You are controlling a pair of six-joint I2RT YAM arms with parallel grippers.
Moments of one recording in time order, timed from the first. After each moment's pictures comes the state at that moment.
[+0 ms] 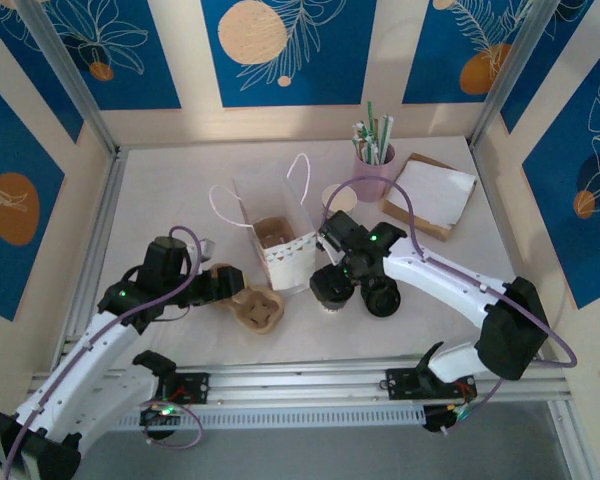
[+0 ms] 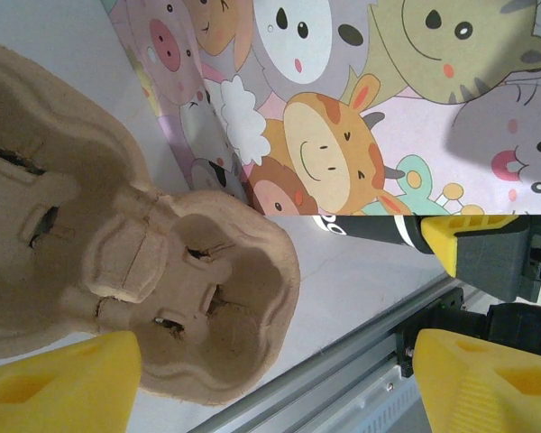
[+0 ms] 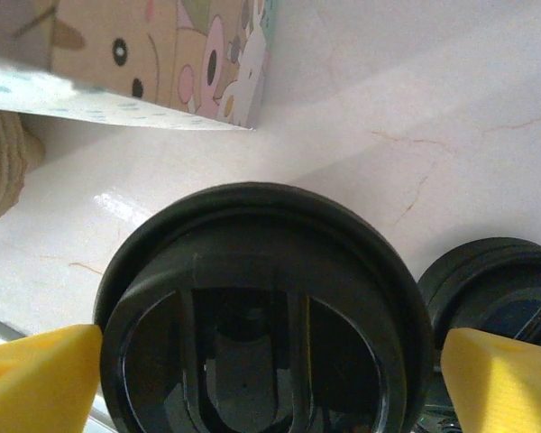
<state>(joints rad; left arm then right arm) -0.43 0.77 0.70 -0.73 0.46 -0.67 0.77 1.41 1.10 -0.99 -0.01 0.24</state>
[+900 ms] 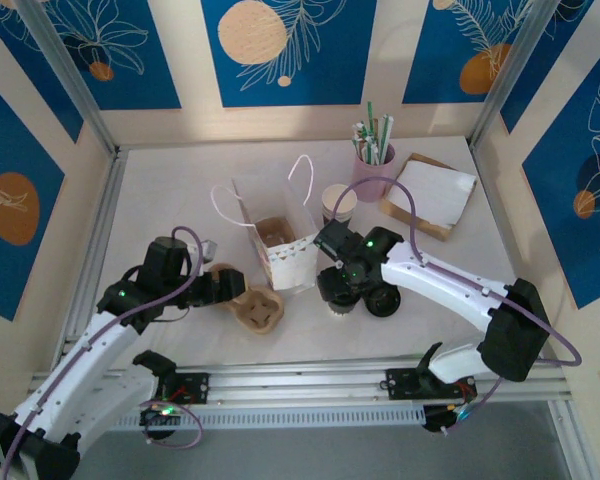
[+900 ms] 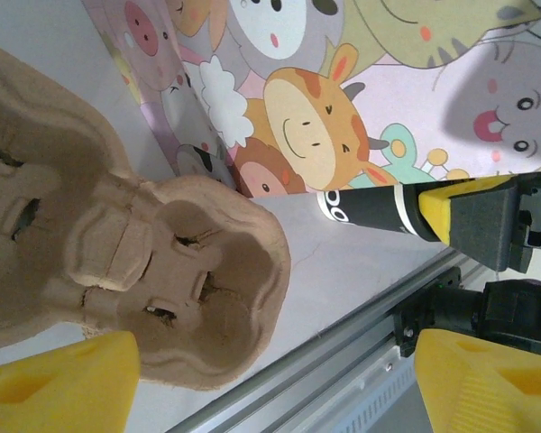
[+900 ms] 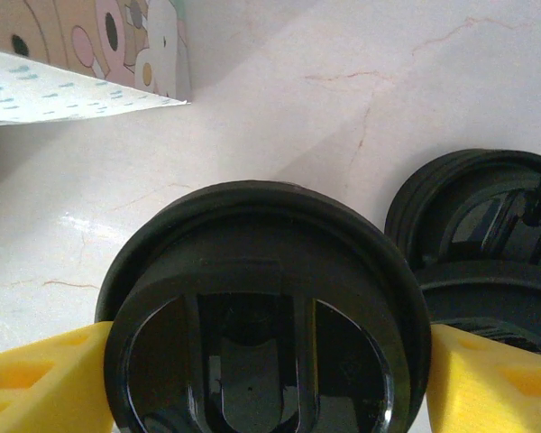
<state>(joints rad) -0.45 0.77 0.71 -0.75 0.49 -0.64 0.85 1.39 1.11 -1.08 0.11 0.52</state>
